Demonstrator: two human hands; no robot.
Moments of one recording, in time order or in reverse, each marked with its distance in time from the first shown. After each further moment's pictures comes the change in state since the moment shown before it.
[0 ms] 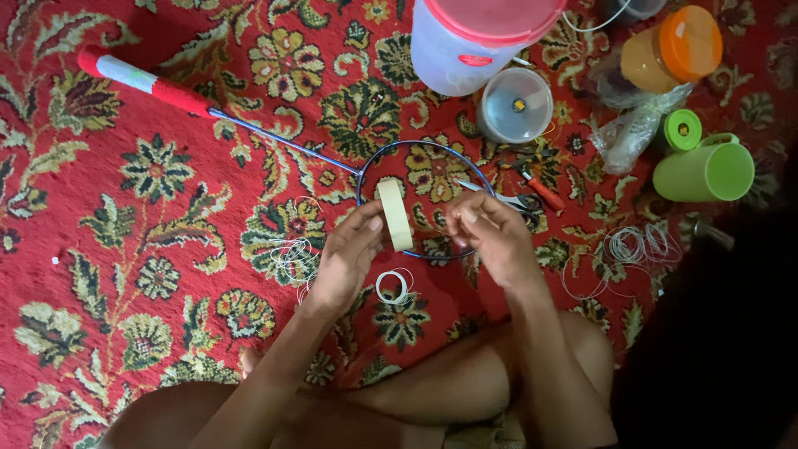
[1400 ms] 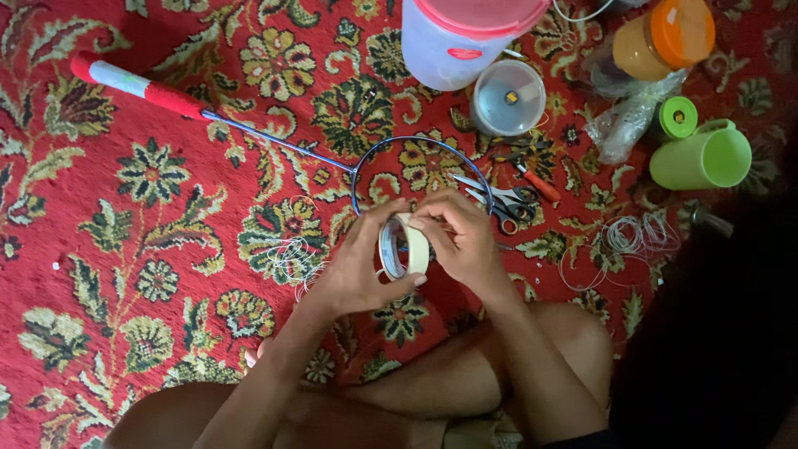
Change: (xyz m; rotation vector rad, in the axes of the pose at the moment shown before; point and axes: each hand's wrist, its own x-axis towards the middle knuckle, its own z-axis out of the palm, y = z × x) left_hand -0.011 0.040 0.020 1.054 -0.391 0.278; right_hand 0.006 -0.012 0.044 -0.699 -0.007 -0.553
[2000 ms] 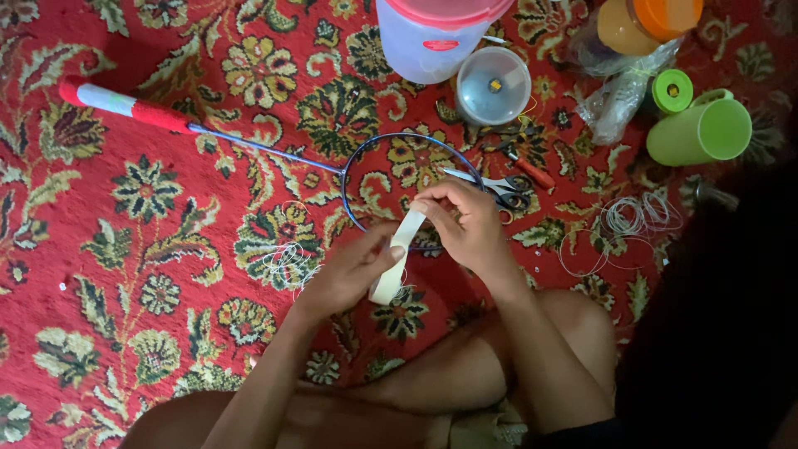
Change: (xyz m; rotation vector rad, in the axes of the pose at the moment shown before) left_hand 0.011 0.041 -0.009 -0.093 -0.244 -0.563; right_hand 0.007 -0.005 -0.020 0.003 0.000 0.088
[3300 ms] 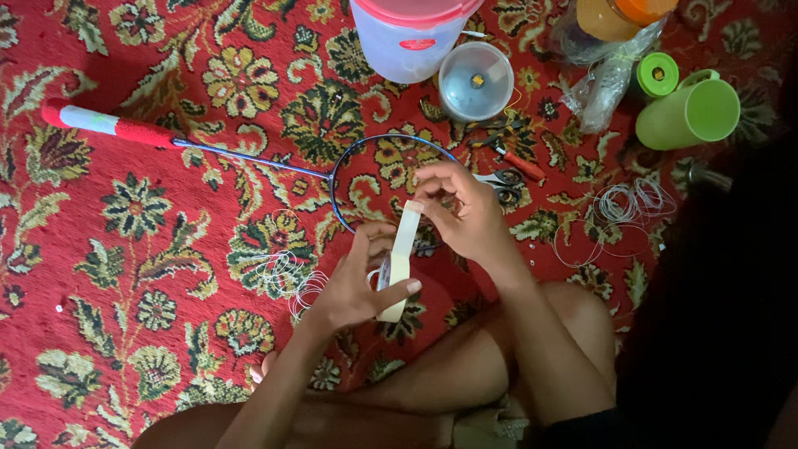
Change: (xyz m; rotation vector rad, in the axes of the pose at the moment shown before) left_hand 0.018 -0.046 0.023 -0.198 0.038 0.348; right_hand 0.000 0.013 -0.014 0.051 0.006 0.067
